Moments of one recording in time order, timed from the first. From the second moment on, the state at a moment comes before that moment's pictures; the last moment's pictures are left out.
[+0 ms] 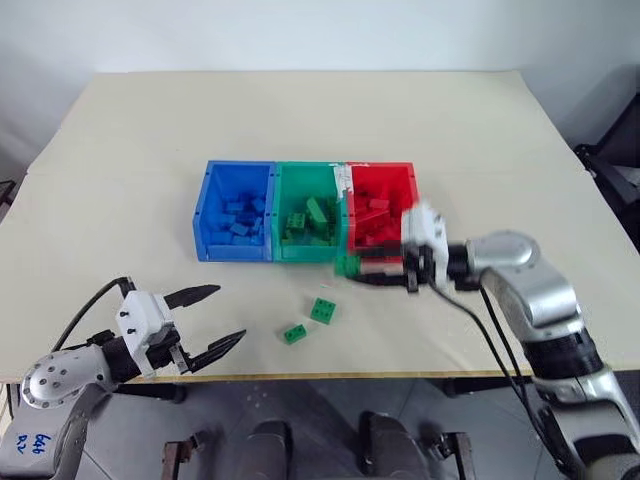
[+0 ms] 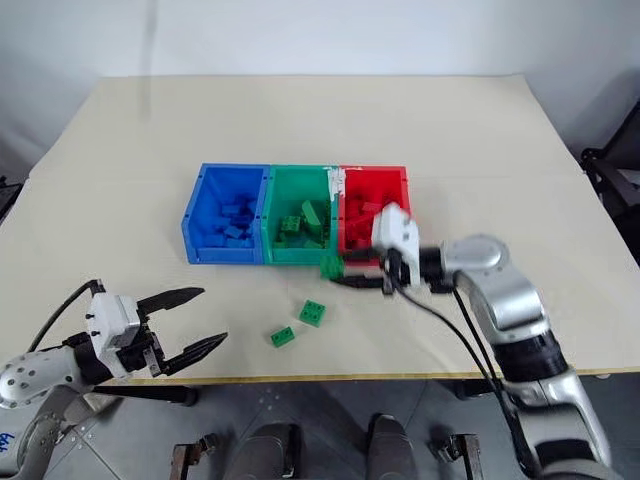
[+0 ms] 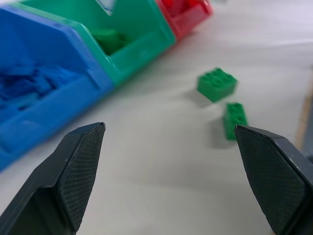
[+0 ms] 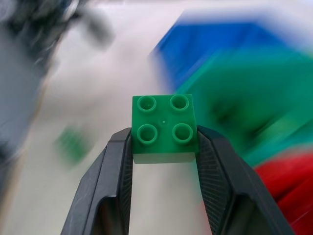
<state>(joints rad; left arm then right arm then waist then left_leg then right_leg) 0.24 0.64 0.36 -0.42 -0.48 0.17 -0.85 -0.75 -0.47 0.12 0.02 0.37 0.42 1.08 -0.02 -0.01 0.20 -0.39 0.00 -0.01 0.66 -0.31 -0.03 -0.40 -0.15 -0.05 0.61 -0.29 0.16</state>
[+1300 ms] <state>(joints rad) -0.32 0.60 -0.10 -0.56 -0.54 1.05 -0.54 -0.23 -0.74 -0.16 -0.04 0.49 0.11 1.30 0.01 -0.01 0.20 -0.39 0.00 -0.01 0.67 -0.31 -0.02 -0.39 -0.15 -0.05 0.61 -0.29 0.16</state>
